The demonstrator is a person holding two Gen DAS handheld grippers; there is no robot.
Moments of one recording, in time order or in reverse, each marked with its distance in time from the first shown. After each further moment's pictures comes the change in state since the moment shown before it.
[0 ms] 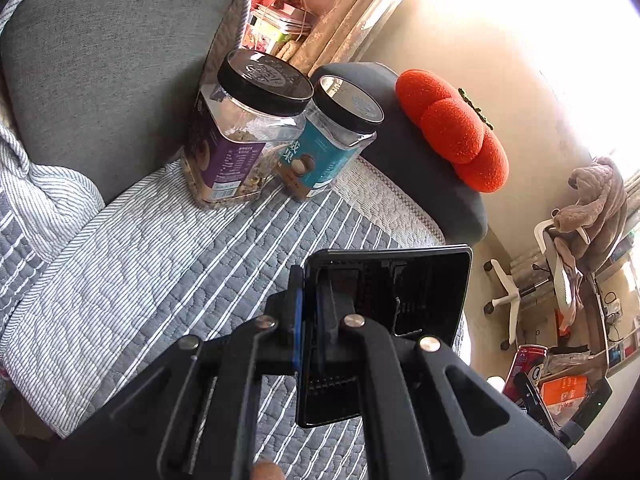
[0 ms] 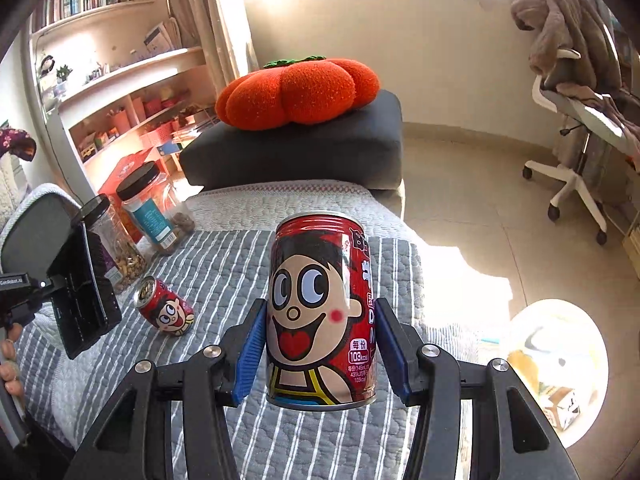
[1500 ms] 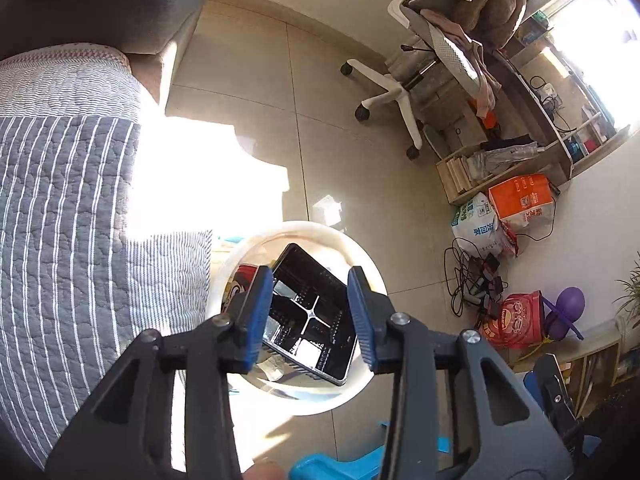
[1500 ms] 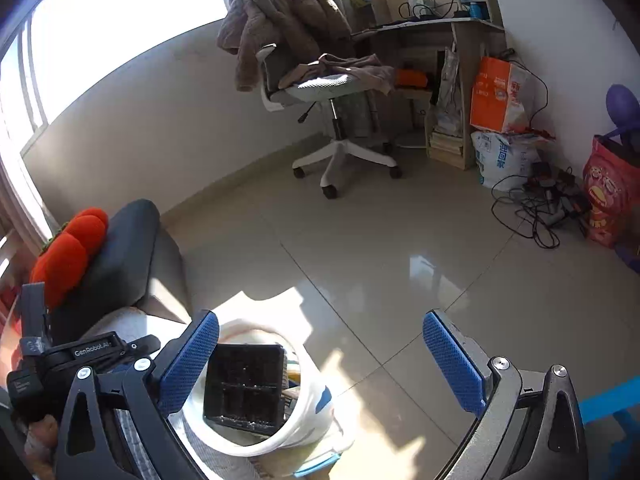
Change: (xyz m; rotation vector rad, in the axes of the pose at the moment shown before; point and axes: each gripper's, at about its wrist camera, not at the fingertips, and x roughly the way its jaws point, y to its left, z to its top) left arm 0.121 -0.376 -0.228 0.500 0.494 -0.322; right arm -0.169 -0.291 -0.062 0.598 -0.174 -0.470
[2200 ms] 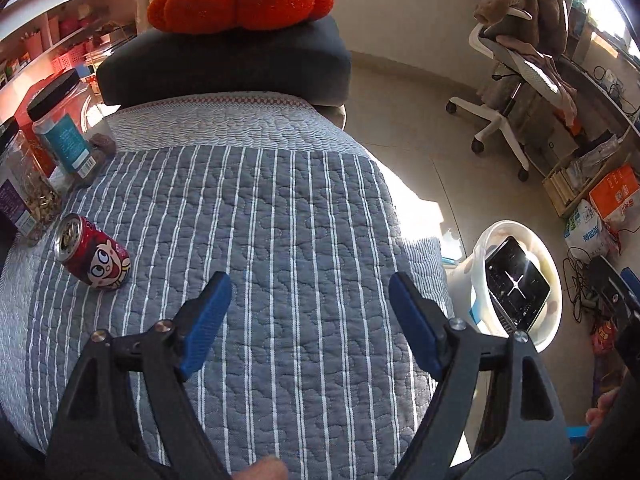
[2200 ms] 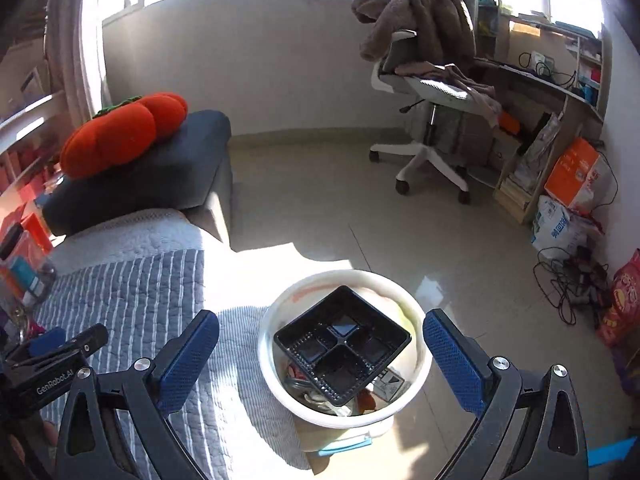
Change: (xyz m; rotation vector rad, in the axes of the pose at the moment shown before) left arm -0.107 0.153 -0.041 0.065 -0.209 0.432; right arm 0.013 0.172 -0.075 -0.435 0.062 0.056
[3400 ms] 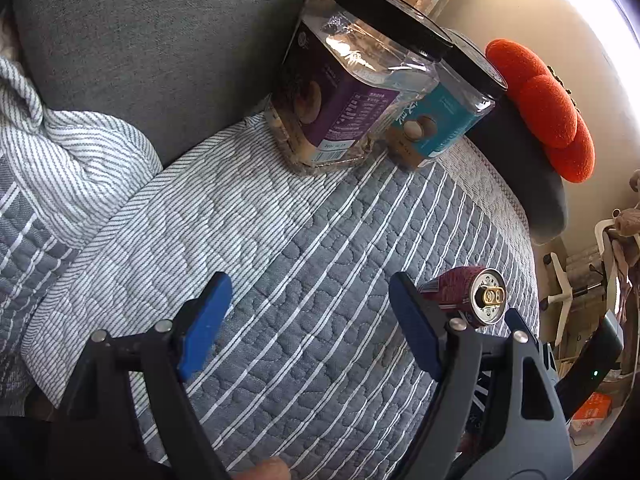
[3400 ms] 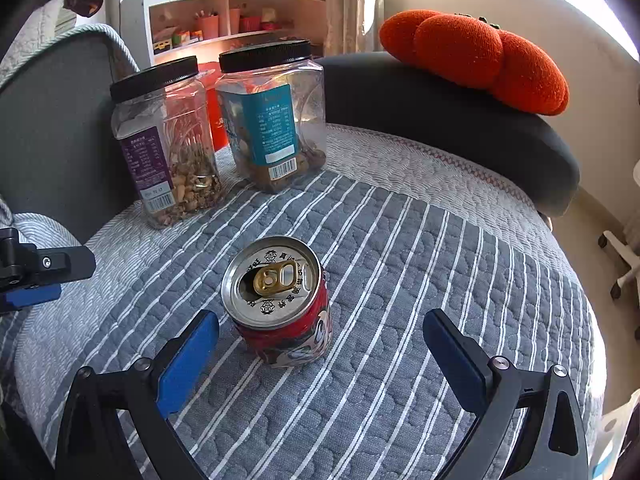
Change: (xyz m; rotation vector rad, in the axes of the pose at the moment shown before) left arm -0.030 0.311 -0.047 -0.692 0.034 0.141; right arm 0.063 0.392 -0.080 -0.564 0.072 0.544
